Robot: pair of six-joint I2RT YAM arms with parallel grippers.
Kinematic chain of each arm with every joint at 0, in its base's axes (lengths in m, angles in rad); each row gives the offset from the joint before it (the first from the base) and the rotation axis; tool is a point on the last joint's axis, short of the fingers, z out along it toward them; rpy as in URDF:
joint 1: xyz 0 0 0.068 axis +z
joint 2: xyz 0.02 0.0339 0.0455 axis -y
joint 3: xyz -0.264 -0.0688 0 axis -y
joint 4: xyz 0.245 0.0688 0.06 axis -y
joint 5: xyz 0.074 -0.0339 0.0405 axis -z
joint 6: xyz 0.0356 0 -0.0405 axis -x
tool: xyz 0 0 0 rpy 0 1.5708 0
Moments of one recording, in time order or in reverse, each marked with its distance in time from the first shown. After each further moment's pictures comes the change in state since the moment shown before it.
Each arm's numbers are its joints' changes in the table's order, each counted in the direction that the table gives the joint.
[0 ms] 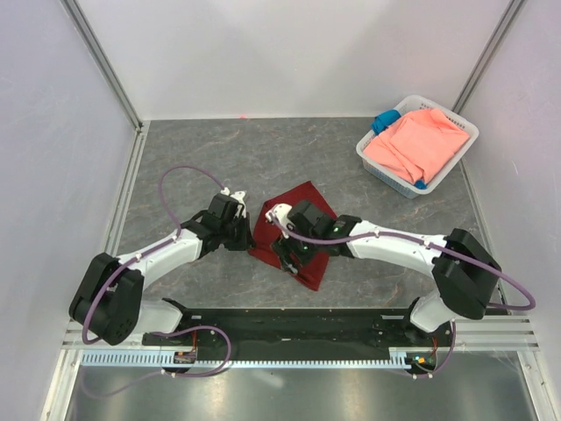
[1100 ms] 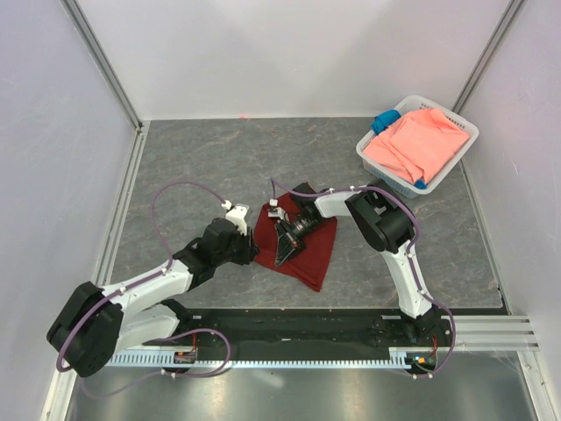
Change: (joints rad) left arm -0.132 0.240 -0.265 0.293 -0.125 -0.098; right arm -0.274 -0.725 0.366 -0.113 -0.947 -0.106
